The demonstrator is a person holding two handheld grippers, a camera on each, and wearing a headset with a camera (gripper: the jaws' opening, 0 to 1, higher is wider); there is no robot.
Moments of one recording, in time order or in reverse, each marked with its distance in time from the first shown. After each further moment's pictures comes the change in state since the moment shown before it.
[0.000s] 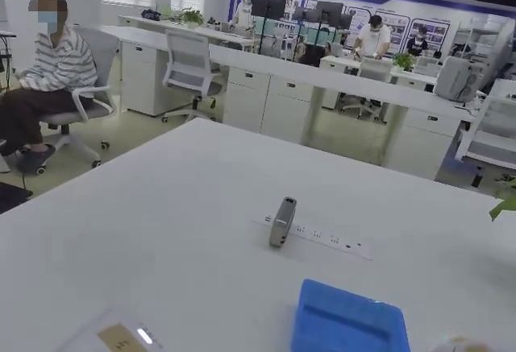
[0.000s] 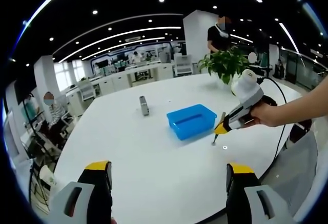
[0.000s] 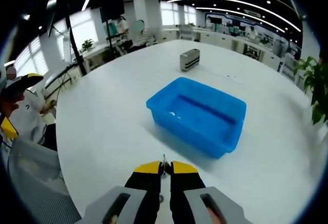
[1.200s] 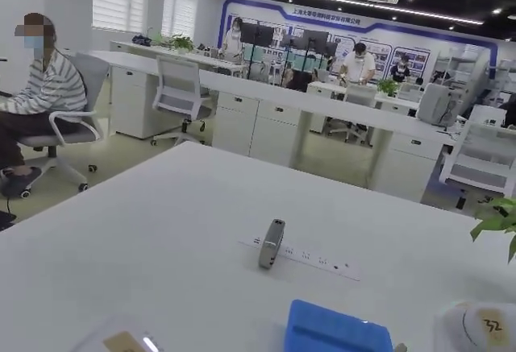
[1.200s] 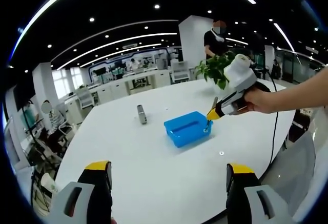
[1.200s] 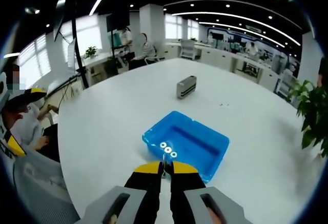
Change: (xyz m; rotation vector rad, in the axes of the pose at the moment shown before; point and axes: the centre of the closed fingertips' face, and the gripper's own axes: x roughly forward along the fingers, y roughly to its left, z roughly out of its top) left arm -0.008 -0.009 0.016 0.033 -0.056 -0.012; right arm -0.036 -0.014 0.063 -0.068 -0.122 -0.031
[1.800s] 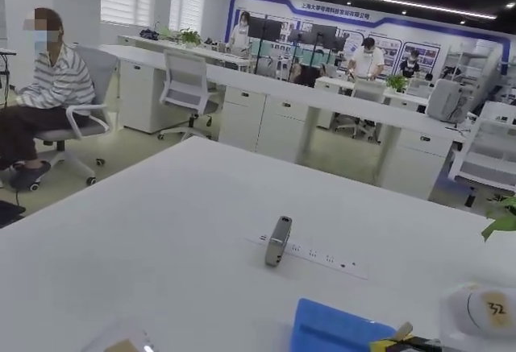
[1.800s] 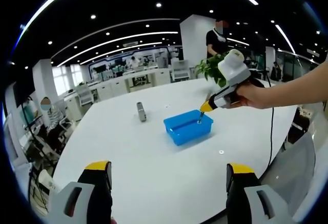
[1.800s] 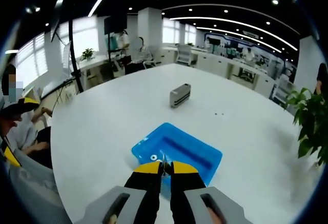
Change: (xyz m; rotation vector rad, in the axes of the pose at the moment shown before) left arm 0.004 0.002 -0.007 -0.021 0.013 -0.007; right arm 0.016 -0.018 0.022 -0.013 -0.034 -0.041
